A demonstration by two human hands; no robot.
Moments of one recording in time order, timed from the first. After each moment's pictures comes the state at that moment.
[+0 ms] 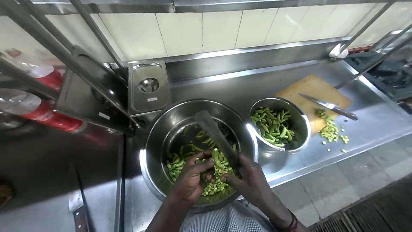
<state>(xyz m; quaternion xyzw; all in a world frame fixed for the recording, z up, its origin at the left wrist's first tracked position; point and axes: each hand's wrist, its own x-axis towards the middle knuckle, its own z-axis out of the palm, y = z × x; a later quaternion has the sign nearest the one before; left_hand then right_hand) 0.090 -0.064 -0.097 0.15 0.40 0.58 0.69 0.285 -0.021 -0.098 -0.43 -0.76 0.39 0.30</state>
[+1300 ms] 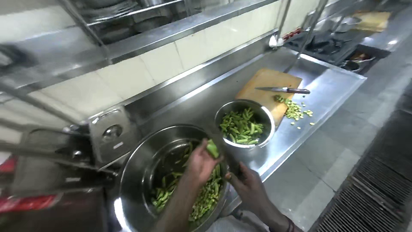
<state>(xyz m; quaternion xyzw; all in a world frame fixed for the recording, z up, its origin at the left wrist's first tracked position) 0.189 0.040 -0.072 0.18 0.40 0.53 0.73 0.346 -0.030 -0.111 -0.51 -0.60 0.41 0.47</state>
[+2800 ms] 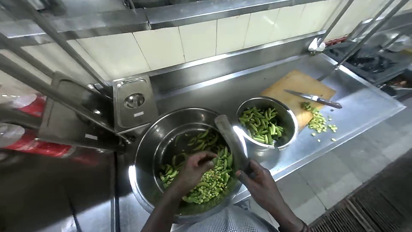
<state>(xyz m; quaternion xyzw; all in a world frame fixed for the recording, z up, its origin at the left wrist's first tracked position) 0.089 -0.018 -0.109 0.55 0.53 0.37 0.53 0.337 -0.028 -0.106 -0.50 -0.65 0.45 0.35</state>
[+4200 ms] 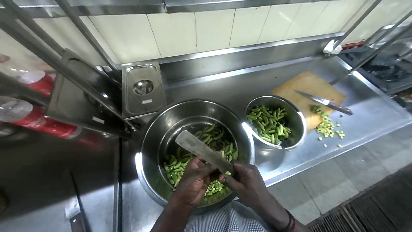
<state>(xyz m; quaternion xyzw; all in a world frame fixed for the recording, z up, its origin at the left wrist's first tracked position) 0.108 -0.063 -0.088 0.16 0.37 0.60 0.69 0.289 -0.026 -0.103 -0.42 -0.78 0.36 0.30</state>
